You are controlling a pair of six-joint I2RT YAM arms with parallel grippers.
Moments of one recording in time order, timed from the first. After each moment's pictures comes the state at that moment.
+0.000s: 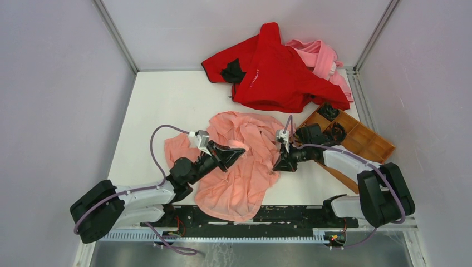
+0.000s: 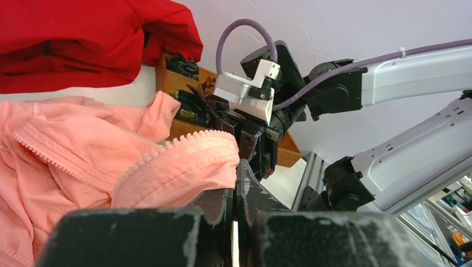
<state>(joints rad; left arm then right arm) -0.90 1.05 0.19 1.10 0.05 -0.57 0.31 1.32 0.56 -0.29 -0.98 -0.53</state>
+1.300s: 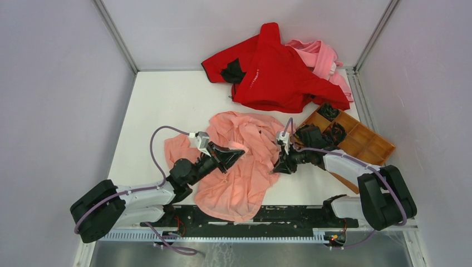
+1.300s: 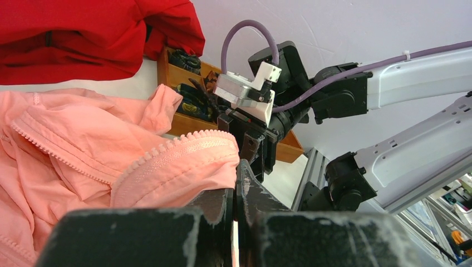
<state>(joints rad) -0.90 1.06 0.17 1.12 0.06 -0.58 0.33 1.30 0.49 -0.18 -0.90 -0.48</state>
